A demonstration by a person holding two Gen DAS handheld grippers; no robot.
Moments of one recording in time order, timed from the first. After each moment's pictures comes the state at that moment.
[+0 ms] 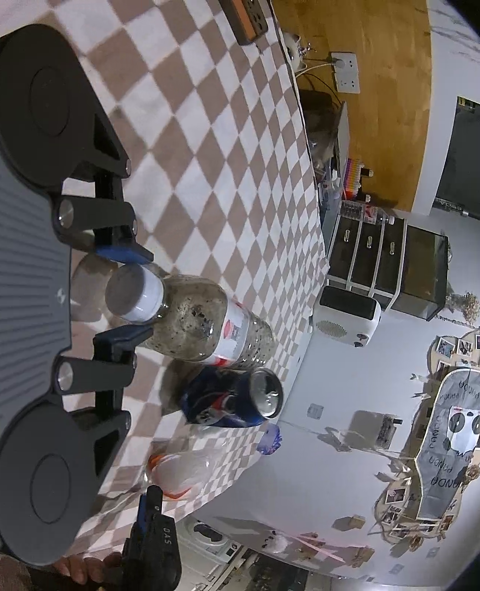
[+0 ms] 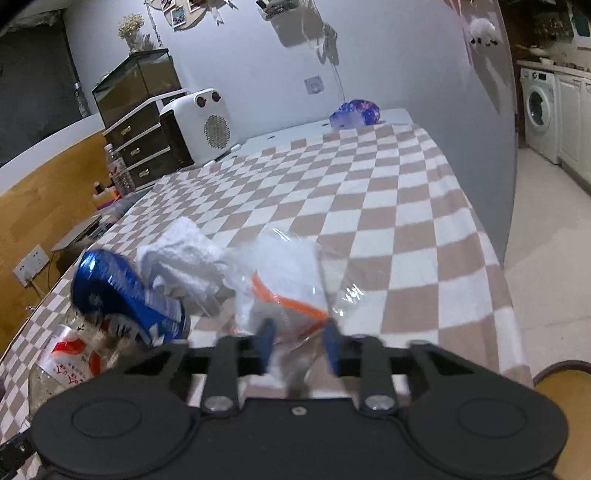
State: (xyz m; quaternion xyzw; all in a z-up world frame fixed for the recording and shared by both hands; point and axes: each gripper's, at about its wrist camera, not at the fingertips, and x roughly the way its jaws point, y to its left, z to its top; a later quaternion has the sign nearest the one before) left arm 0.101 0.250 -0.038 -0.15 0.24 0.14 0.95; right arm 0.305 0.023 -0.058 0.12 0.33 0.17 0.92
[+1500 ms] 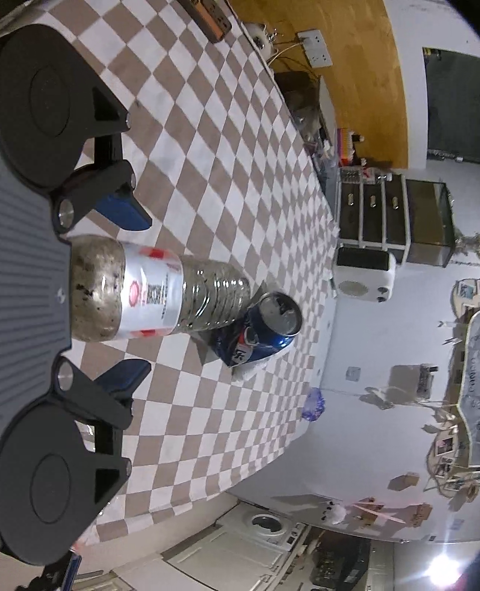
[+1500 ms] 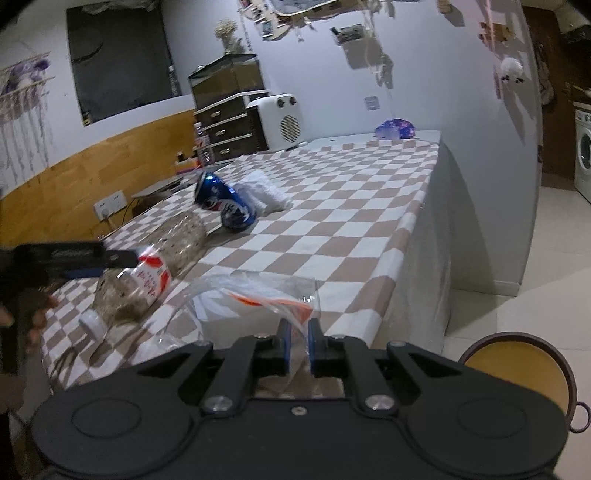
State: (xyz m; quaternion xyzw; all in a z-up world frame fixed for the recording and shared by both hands) left arm 0.089 0.183 -0.006 -0.07 0.30 0.12 0.94; right arm 0.113 -0.094 -0.054 0.05 0.28 0.29 0.91
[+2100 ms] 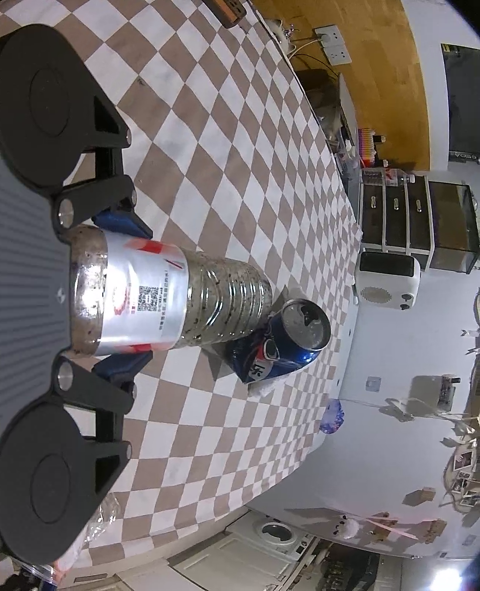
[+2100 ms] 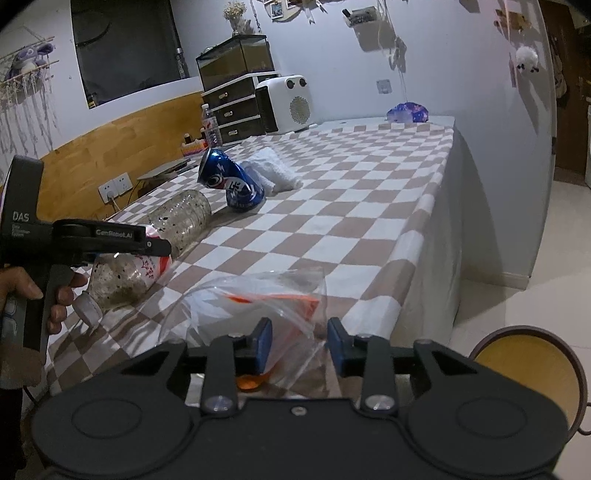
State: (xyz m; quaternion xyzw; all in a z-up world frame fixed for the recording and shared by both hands) left arm 0.114 0.193 -0.023 -0.08 0.32 0.12 0.94; right arm 0.127 -0.080 -0.068 0.05 0.31 0.30 0.90
